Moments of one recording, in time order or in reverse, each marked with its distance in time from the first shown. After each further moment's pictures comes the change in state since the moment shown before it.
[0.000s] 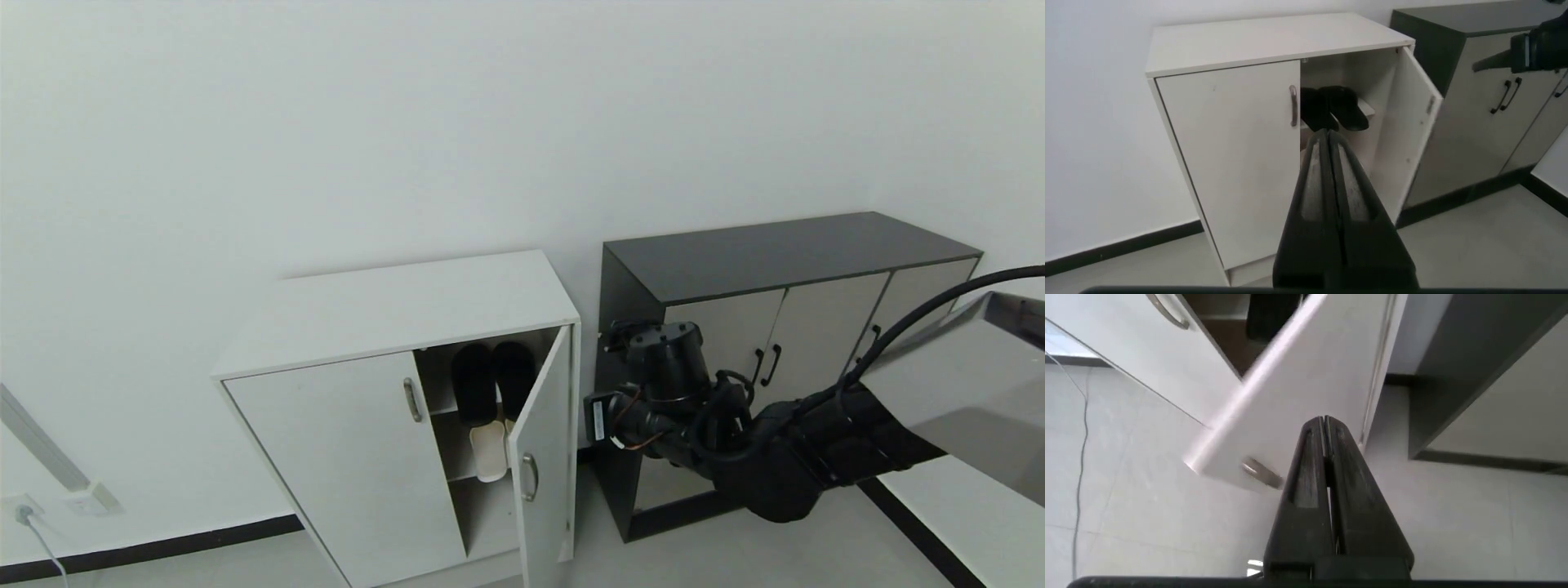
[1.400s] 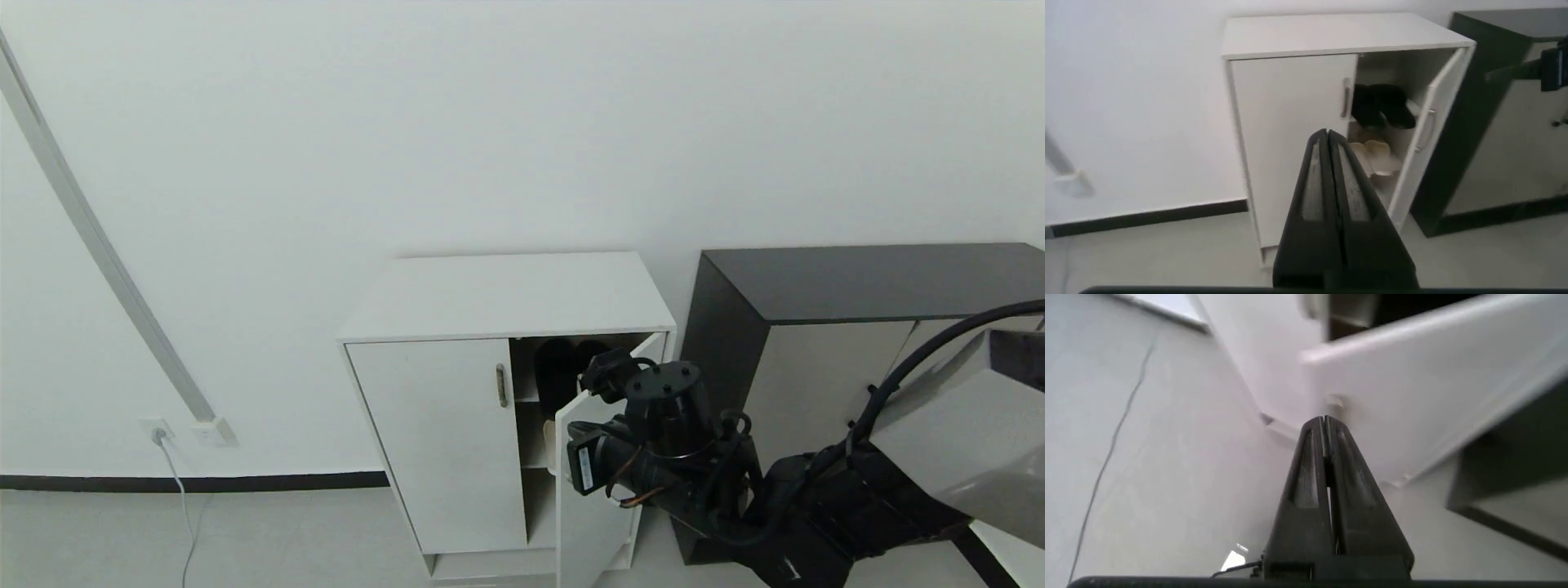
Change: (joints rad) left arm 0.000 0.000 0.000 0.000 0.000 0.000; right arm 0.085 -0.033 0.176 -0.198 0.017 -0.069
